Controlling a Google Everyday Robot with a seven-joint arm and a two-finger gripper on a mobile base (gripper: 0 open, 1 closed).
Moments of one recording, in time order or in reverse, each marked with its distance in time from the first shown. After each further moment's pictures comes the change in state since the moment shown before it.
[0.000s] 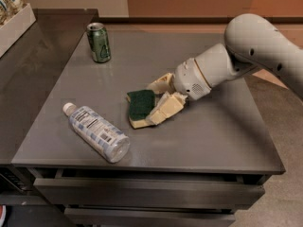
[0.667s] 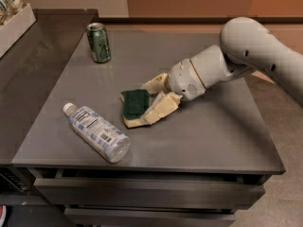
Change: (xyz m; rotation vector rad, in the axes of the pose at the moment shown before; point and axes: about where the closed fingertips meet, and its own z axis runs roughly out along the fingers) arm -0.010 0.000 0.010 -0.029 -0.057 -0.012
